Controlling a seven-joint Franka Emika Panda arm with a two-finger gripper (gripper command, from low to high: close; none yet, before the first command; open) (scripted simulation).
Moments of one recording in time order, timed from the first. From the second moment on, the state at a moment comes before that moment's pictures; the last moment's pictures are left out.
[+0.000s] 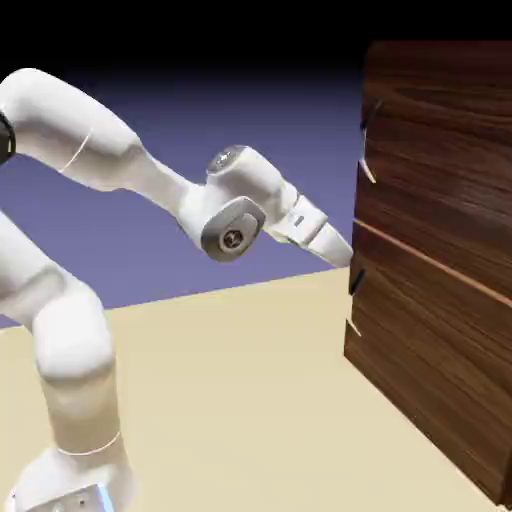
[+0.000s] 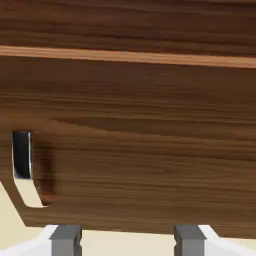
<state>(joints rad) -0.06 -0.63 0.06 -2.78 0.12 3.01 0.70</state>
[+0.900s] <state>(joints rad) -0.80 -1.24 0.61 -2.52 1.29 2.70 0.33</state>
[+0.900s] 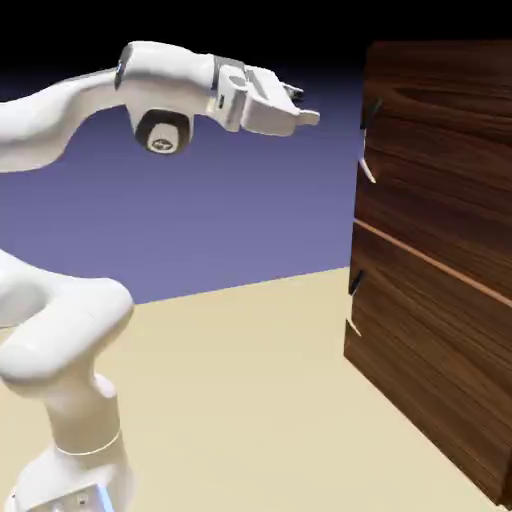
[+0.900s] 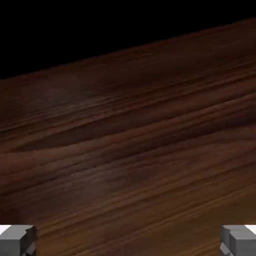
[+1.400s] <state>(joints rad) -1.20 -1.57 0.92 -2.38 1.94 2.52 0.12</state>
